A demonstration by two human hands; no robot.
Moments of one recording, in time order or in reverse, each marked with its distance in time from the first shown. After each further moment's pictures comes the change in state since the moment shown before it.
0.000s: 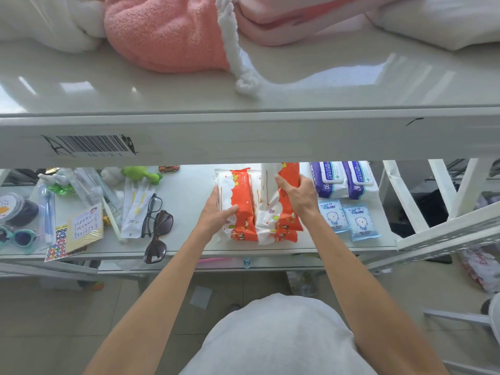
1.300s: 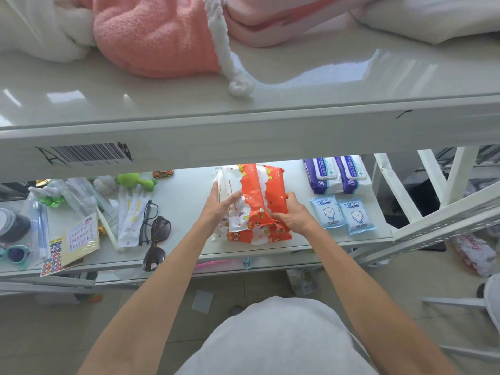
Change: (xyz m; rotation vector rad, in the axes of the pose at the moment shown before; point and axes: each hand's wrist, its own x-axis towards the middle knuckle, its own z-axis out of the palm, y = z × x) left_hand 0.017 0.019 0.002 -0.041 -0.066 -0.075; right_hand -0.018 0.045 -0.001 -0.215 -0.369 0.094
